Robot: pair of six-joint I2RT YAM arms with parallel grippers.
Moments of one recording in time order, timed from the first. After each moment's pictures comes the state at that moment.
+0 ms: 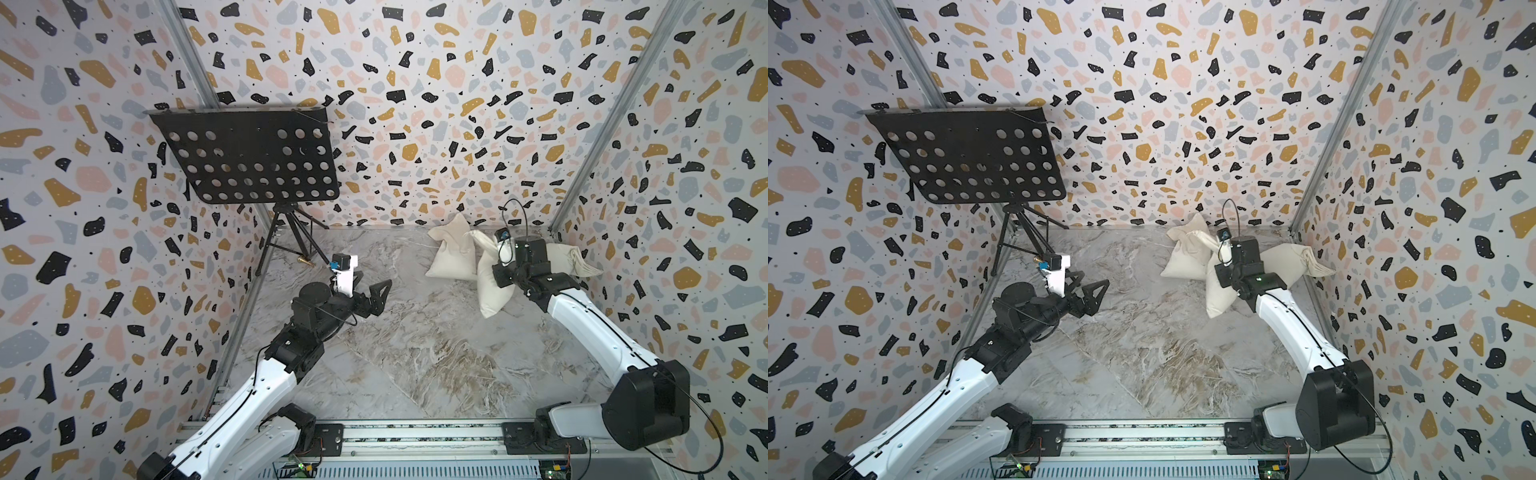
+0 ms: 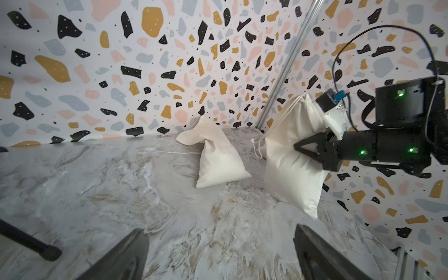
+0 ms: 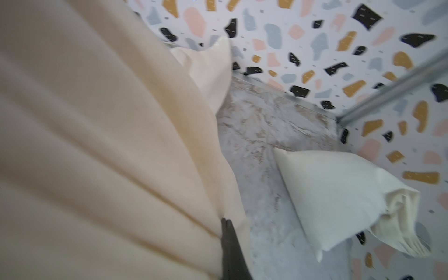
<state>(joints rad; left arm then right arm) -0.47 0.89 0.69 0.03 0.17 -0.28 0.22 1.38 1.12 -0.39 0.16 -0.20</state>
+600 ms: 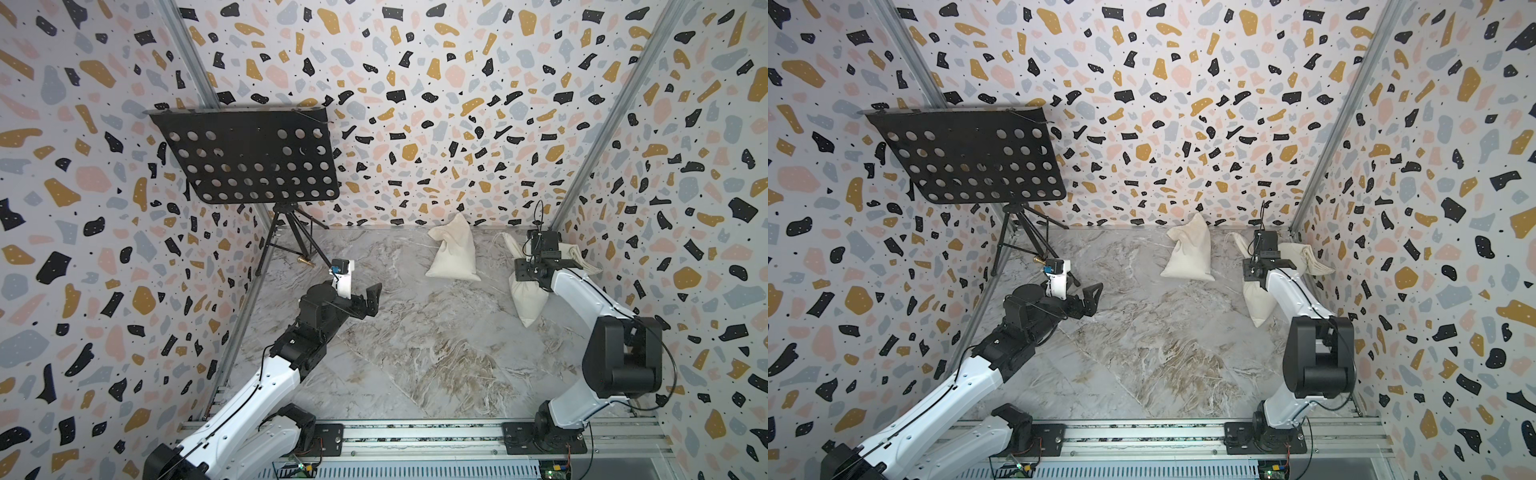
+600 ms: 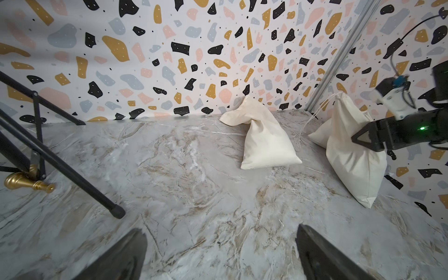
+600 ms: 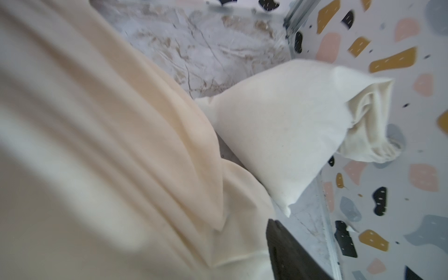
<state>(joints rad) -0.45 0.91 0.66 -0.02 0.00 -0.21 0.06 1.57 1.25 -0.49 0.25 -0.06</state>
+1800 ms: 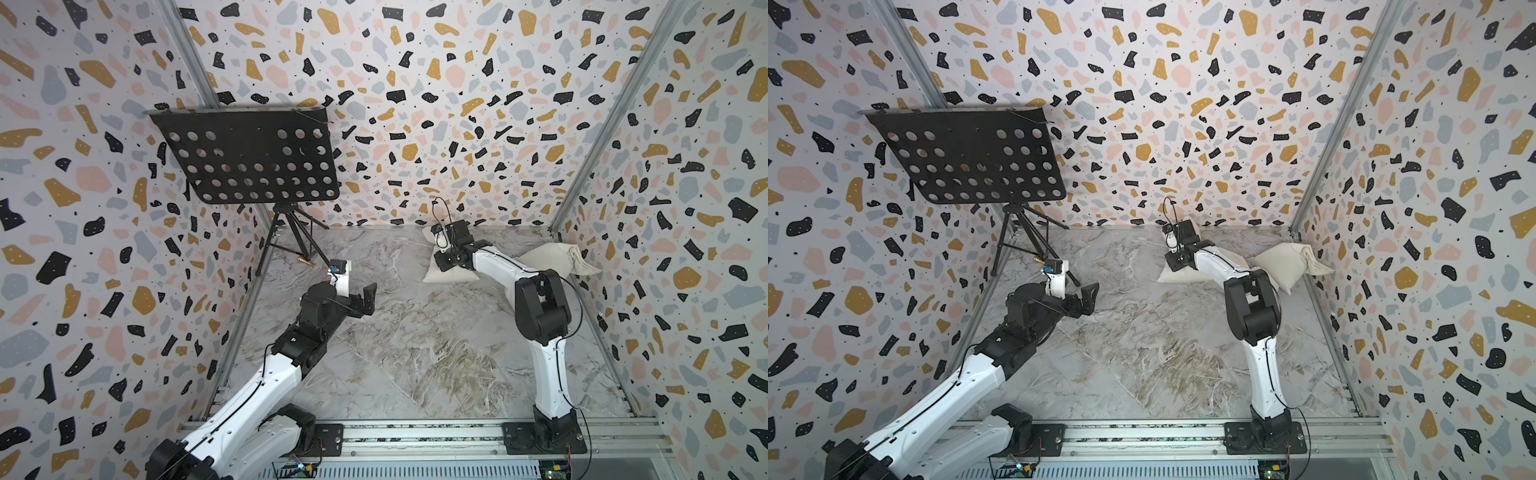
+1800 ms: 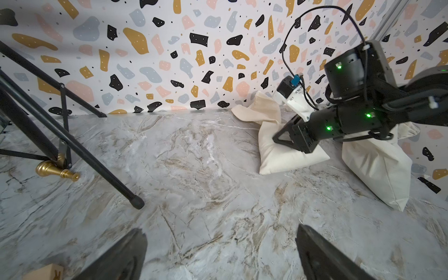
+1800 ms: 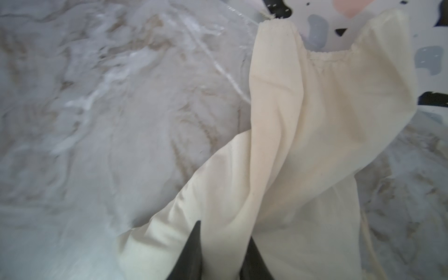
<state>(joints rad) -0.43 0.93 0.65 -0.03 -0.05 -0.19 0.45 2.13 1.67 -0.43 -0.08 -0.18</state>
